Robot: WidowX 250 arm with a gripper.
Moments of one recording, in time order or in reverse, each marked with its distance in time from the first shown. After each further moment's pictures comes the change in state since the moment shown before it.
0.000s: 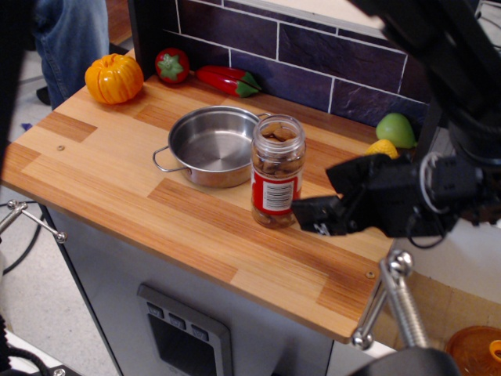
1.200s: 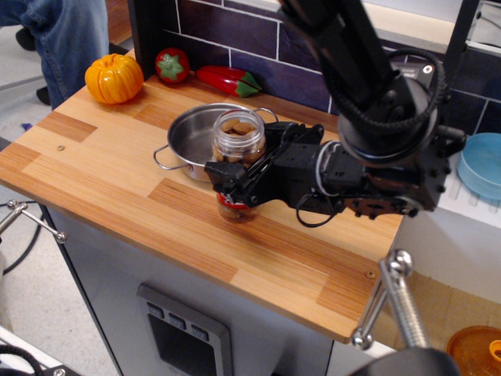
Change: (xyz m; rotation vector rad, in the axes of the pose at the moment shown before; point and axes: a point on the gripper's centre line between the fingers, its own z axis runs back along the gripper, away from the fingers) arm -0.056 -0.011 -0.058 0.093 0.226 0.082
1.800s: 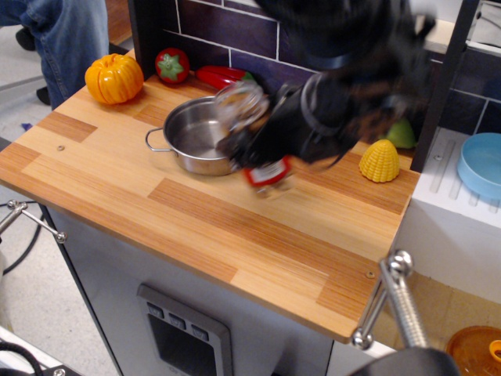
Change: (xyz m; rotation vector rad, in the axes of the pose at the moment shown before) arm -0.024 0.023 0.024 0.026 -0.393 0.088
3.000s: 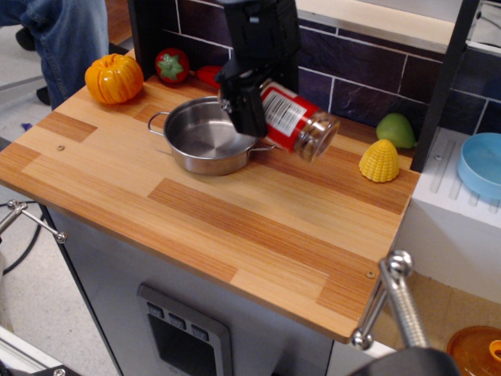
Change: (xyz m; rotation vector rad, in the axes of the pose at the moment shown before) arm -0.016 0.024 0.001 -0.184 -0.927 0.055
